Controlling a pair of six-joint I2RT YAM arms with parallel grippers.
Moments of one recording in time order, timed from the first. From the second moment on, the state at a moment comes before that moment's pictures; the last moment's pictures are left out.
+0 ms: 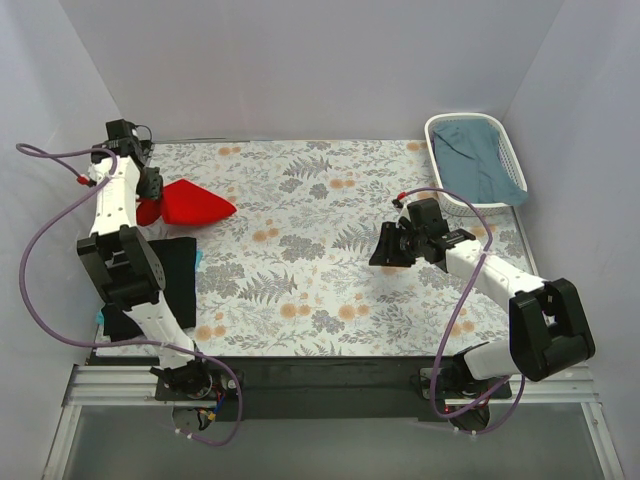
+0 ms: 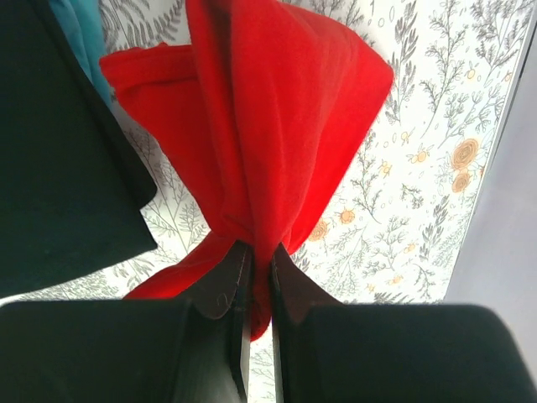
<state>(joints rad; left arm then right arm) 0.28 1.89 1.82 -1.05 -0.20 -1.21 0.41 1.38 0.81 -0.31 -0.35 0.44</state>
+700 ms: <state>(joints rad) 0.34 1.79 1.86 -1.14 -0.25 -1.07 0.44 1.31 0.81 -0.37 -0.34 0.44</state>
